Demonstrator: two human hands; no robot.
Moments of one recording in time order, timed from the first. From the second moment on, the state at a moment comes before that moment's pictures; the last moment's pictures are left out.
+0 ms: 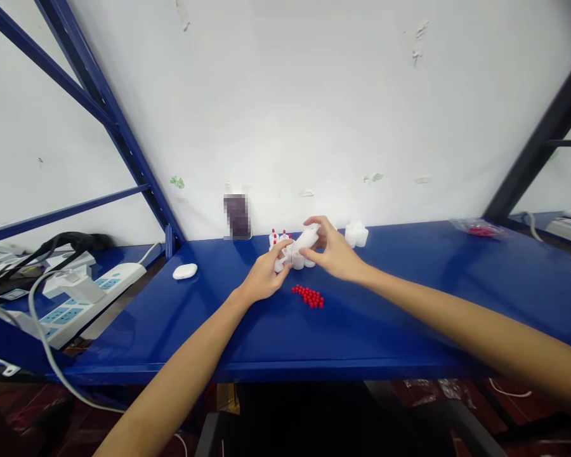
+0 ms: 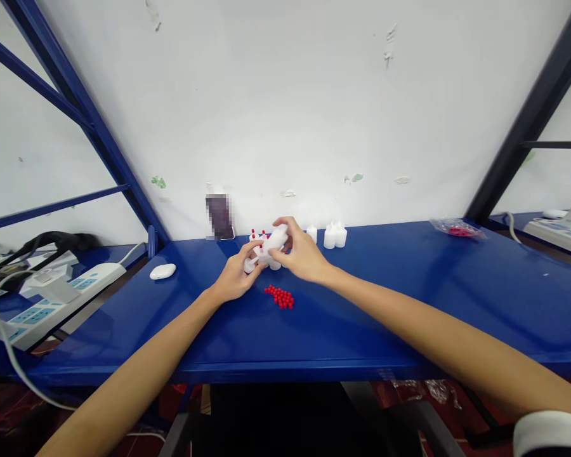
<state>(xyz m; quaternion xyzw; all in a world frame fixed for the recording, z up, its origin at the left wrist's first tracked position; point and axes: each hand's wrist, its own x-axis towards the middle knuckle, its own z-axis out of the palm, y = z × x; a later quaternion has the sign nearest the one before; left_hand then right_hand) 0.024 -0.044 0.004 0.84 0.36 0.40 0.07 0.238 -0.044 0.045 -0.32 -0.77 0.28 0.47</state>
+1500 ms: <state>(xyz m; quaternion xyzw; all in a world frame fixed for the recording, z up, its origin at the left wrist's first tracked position) 0.020 -0.050 0.008 0.79 0.43 0.42 0.10 0.242 -0.023 0.035 -0.33 -0.87 0.14 0.34</state>
